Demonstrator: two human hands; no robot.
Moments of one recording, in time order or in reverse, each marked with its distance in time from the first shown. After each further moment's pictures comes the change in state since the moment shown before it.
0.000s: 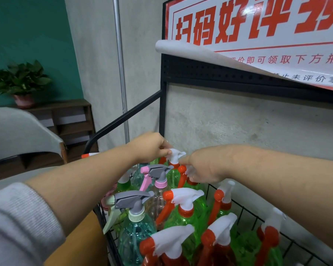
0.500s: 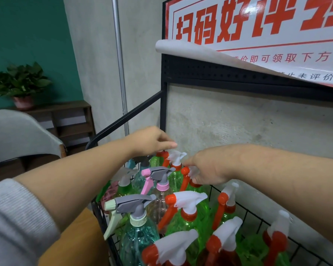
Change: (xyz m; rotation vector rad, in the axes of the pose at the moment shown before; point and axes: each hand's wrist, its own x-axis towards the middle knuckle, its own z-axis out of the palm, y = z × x) left_hand 0.005 -0.005 -0.016 -0.156 0.020 -0.038; right_hand -0.003 0.002 -0.003 0.049 -0.011 0.034
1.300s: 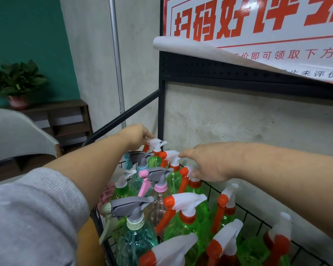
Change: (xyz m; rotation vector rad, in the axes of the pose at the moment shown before) left_hand 0.038 -0.057 0.008 0.053 0.030 -0.237; right_hand 0.010 0.011 0.005 0.068 0.129 0.027
